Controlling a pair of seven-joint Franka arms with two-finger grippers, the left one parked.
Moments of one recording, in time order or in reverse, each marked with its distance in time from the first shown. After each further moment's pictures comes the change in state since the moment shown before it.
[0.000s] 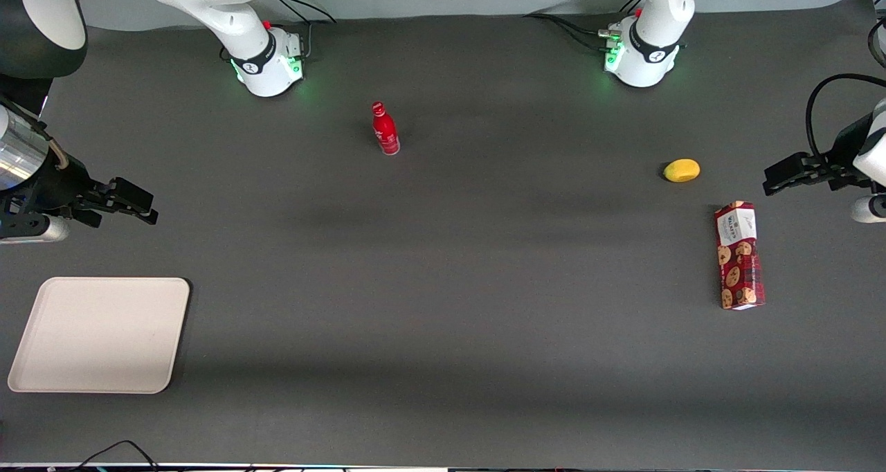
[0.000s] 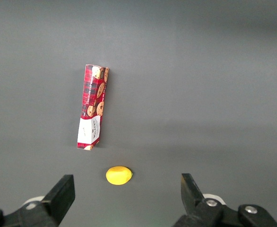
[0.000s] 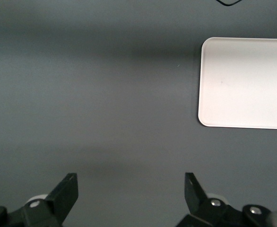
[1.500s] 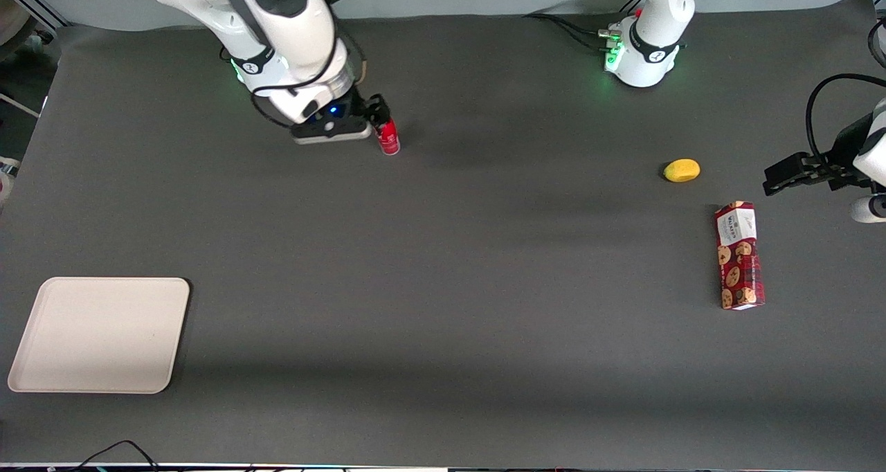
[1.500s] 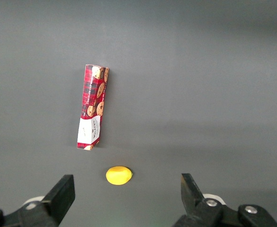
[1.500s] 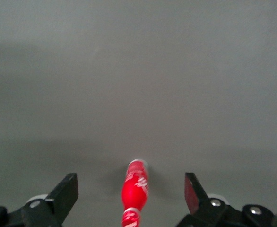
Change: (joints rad) arm 0.023 -0.232 0.670 -0.600 0.125 0.319 0.566
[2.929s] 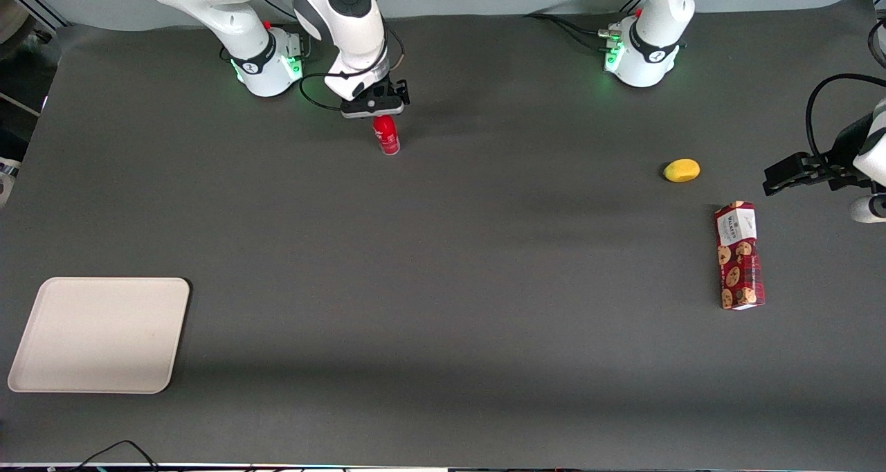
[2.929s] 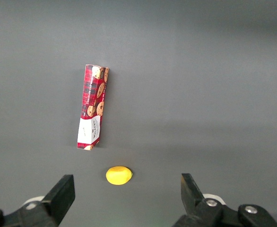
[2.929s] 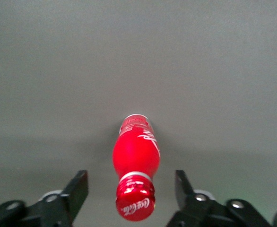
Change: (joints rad) arm -0.001 -0.037 0.233 -0.332 0.068 0.263 0.105
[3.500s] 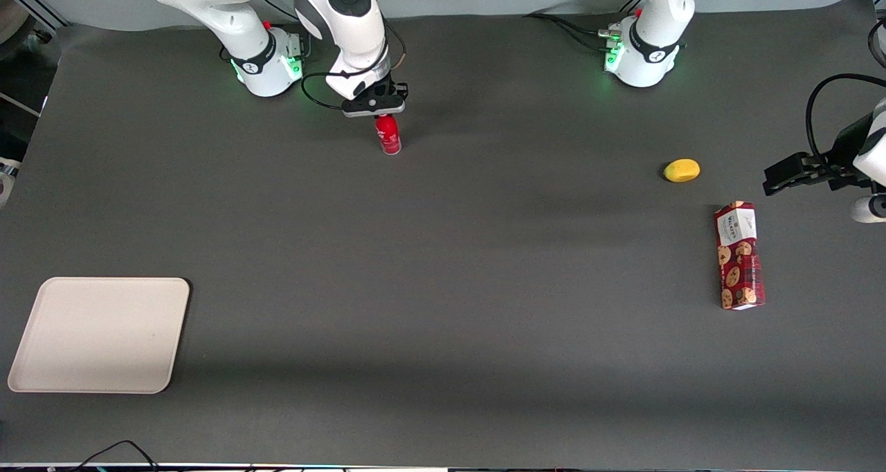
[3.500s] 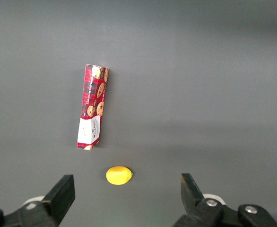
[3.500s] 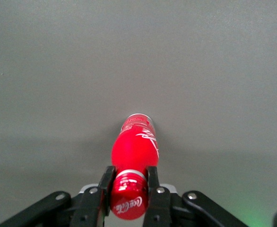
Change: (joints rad) arm -0.002 0.000 0.004 -0.001 0.009 0.010 0.000
